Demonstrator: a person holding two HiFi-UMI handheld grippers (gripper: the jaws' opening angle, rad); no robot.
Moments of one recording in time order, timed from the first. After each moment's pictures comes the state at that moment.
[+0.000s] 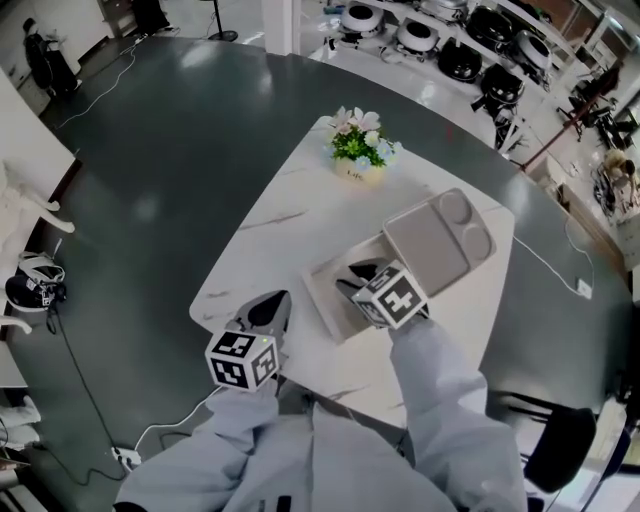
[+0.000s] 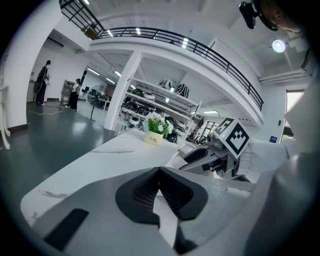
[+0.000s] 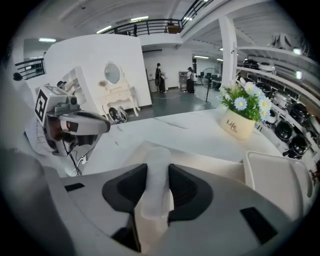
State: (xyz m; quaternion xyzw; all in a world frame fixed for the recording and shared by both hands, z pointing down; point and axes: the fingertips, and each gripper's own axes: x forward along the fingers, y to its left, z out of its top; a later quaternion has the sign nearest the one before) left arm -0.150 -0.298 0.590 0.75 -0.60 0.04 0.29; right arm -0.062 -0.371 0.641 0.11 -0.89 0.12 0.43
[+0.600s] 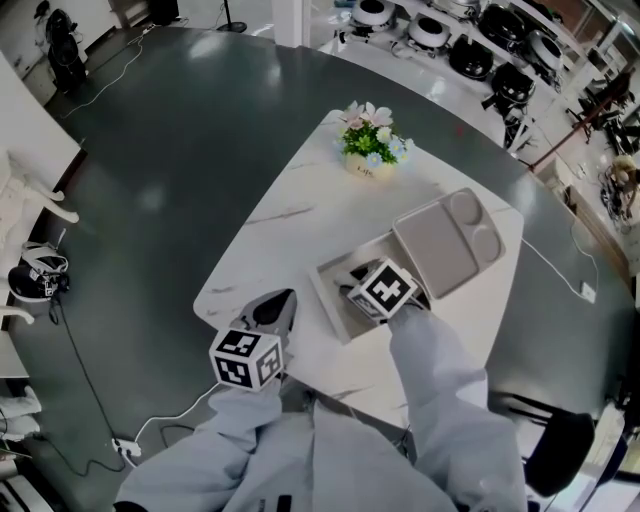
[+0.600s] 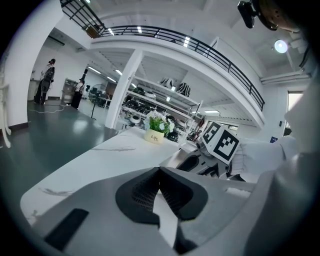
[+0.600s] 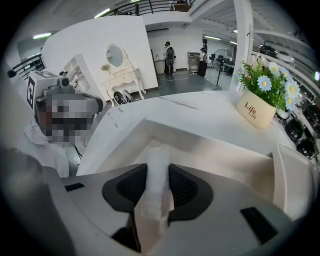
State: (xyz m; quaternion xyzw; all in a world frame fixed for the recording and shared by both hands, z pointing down) left arm -0.152 -0.296 0.596 0.74 -0.59 0.05 0.30; right arm -0.067 -0.362 0.682 0.05 -0.85 0.12 0.51
